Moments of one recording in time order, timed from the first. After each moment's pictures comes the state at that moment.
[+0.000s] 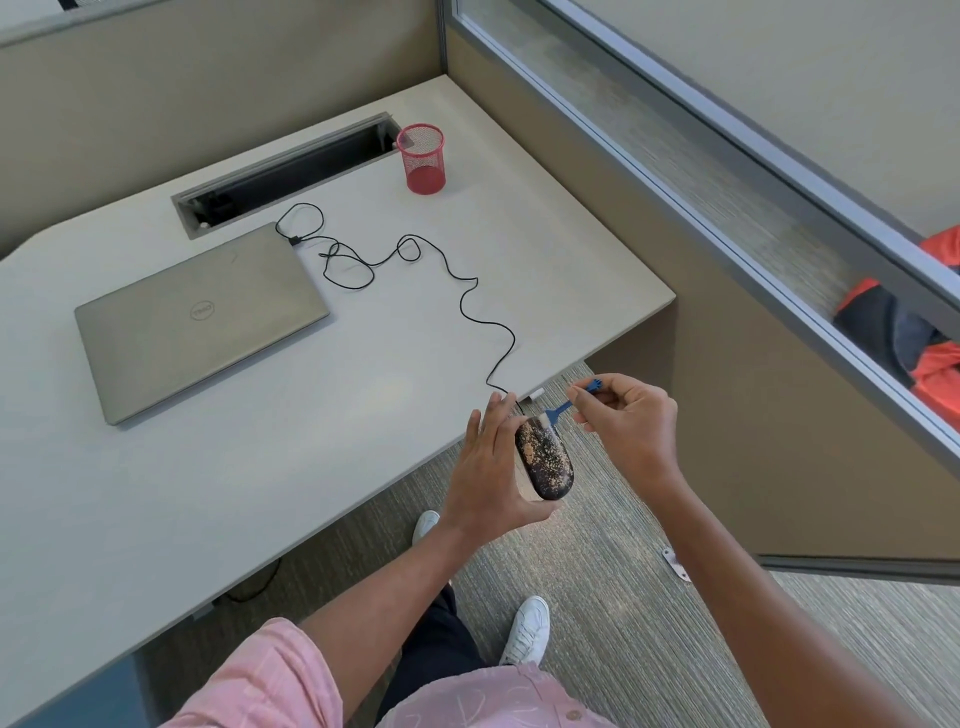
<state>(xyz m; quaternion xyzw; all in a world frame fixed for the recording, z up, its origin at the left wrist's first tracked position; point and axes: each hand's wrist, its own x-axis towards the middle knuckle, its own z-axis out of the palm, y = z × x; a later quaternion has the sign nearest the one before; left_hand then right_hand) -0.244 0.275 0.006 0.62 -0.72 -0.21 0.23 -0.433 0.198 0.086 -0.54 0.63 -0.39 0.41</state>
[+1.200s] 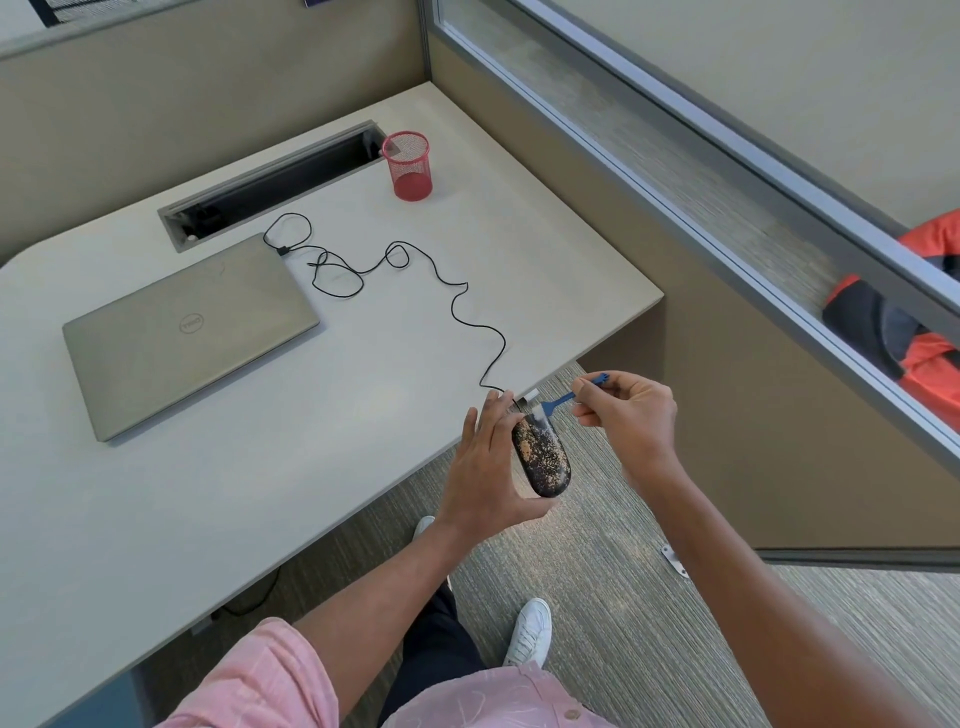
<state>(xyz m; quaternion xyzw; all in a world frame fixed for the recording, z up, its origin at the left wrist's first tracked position) -0.245 0.269 0.019 0.61 -0.72 -0.22 0.24 -0.443 0.186 0.080 -0.43 0.62 -0.43 0.49</state>
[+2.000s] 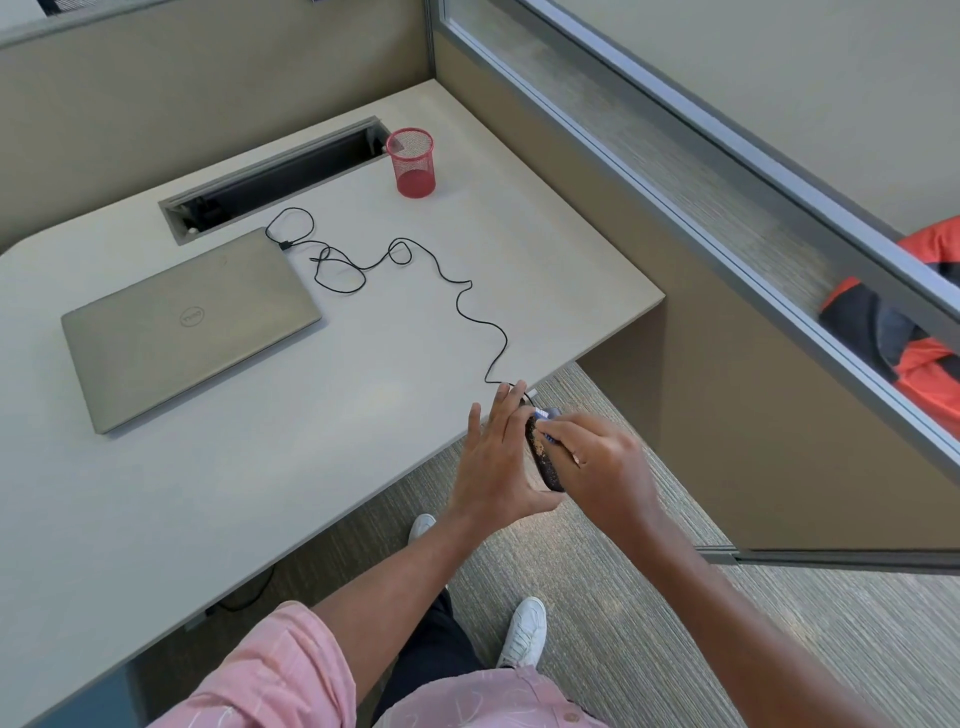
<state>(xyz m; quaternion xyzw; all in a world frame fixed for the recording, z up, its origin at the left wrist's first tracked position) -0.258 0.256 0.006 0.63 -0.73 -0.19 0.21 -0.425 0.242 0.072 -0.80 0.48 -0.36 0.10</state>
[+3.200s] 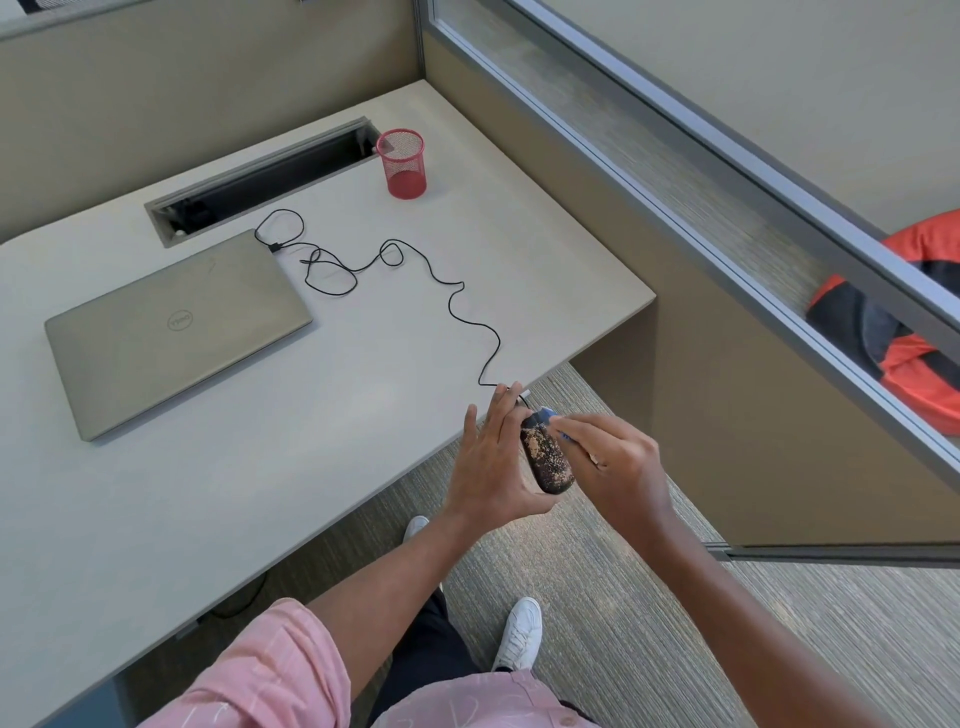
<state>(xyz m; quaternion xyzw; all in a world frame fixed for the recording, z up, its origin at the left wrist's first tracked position) -0.257 0.255 0.007 0.61 -0.73 -0.20 0.21 -0.446 0.239 0.071 -0.78 0.47 -0.40 0.10</state>
